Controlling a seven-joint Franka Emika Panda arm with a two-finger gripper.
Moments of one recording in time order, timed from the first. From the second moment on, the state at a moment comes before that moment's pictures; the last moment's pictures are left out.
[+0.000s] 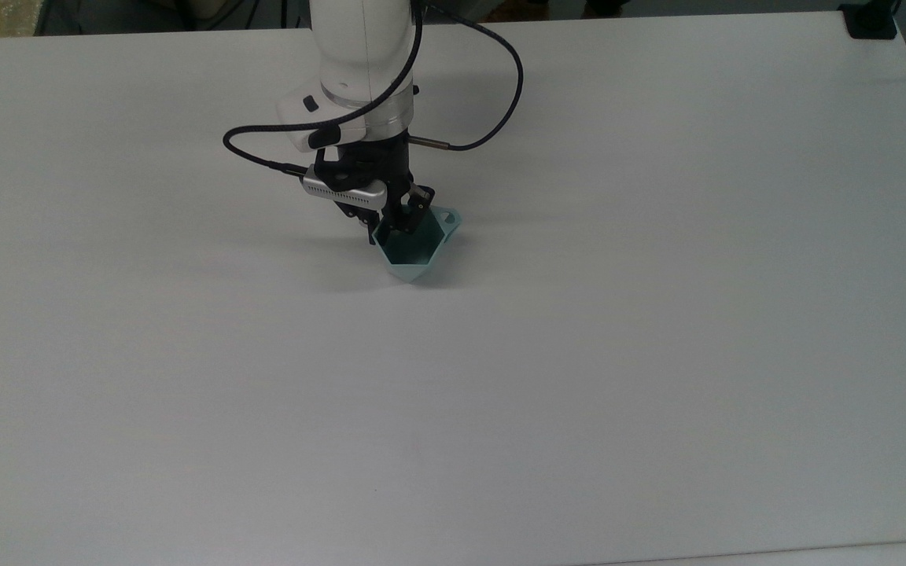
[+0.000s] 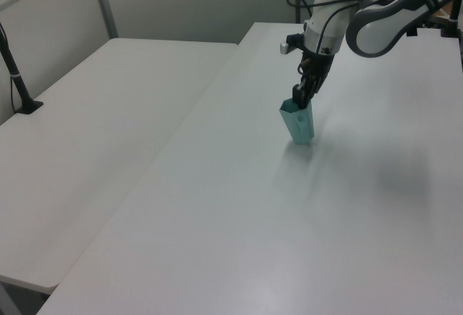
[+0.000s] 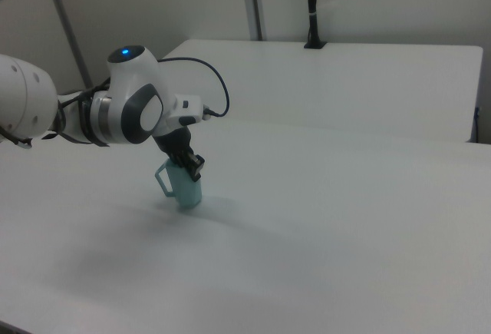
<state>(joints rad) 0.27 0.17 -0.02 -2.05 -0.07 2.47 0.47</state>
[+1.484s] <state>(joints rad) 0.27 0.14 -0.02 -2.03 -0.07 2.39 0.45</state>
